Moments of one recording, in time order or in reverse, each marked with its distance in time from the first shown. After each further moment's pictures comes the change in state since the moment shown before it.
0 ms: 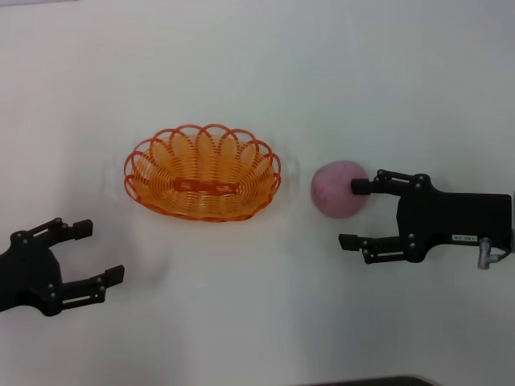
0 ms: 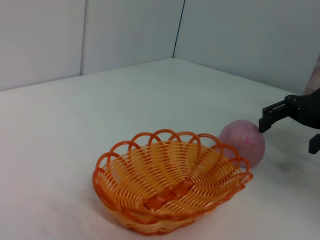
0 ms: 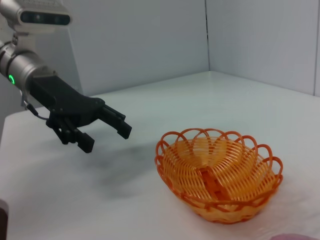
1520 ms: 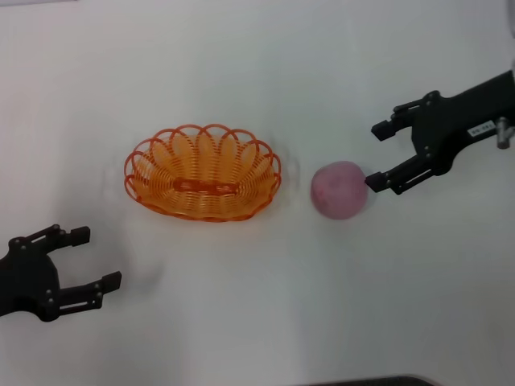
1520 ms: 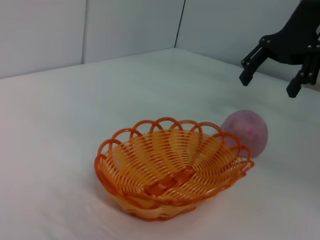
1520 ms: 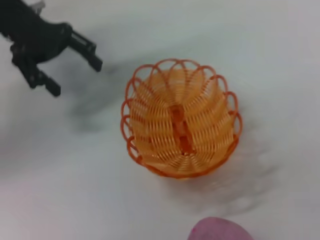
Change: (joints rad) left arm 0.000 0.002 -0.012 -0.001 0.031 -0.005 -0.002; right arm 0.286 -0.002 -0.072 -0.514 -0.436 -0.180 0.681
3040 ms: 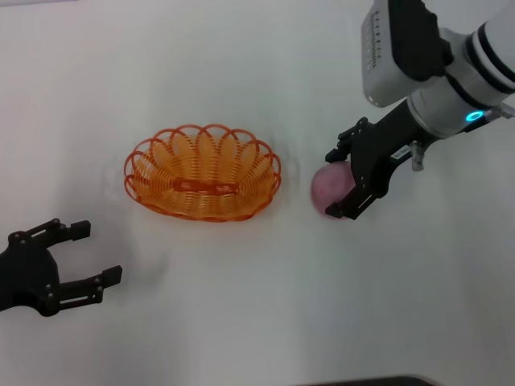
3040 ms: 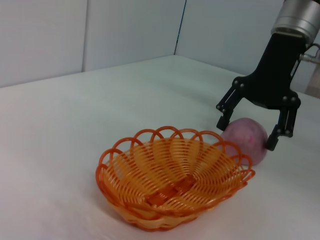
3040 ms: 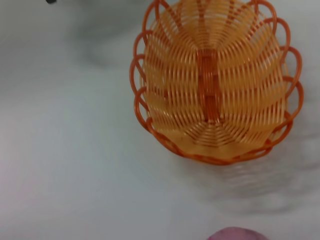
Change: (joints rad) left arm -0.008 0.000 -0.009 0.000 -0.009 0.010 -0.002; right arm 0.085 0.017 -0.446 0.117 -0.017 0.268 0.116
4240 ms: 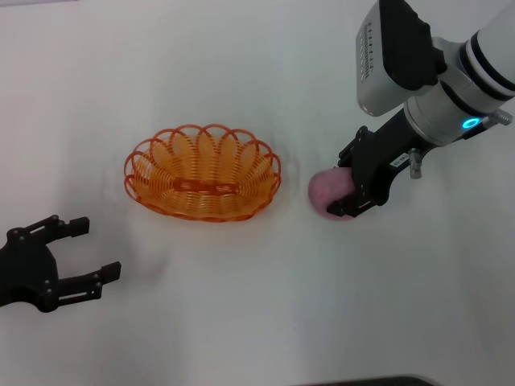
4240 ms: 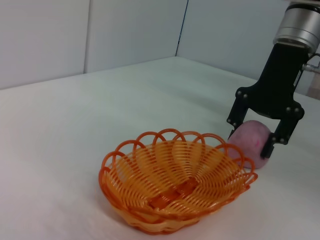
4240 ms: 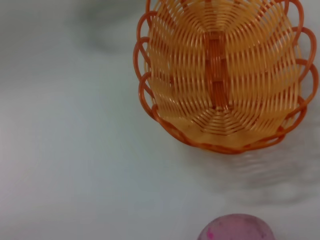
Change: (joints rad) left arm -0.006 0.002 -0.002 0.005 -0.002 0.002 -0.013; right arm 0.001 -0.002 -0.043 0.018 -0.001 0.014 0.030
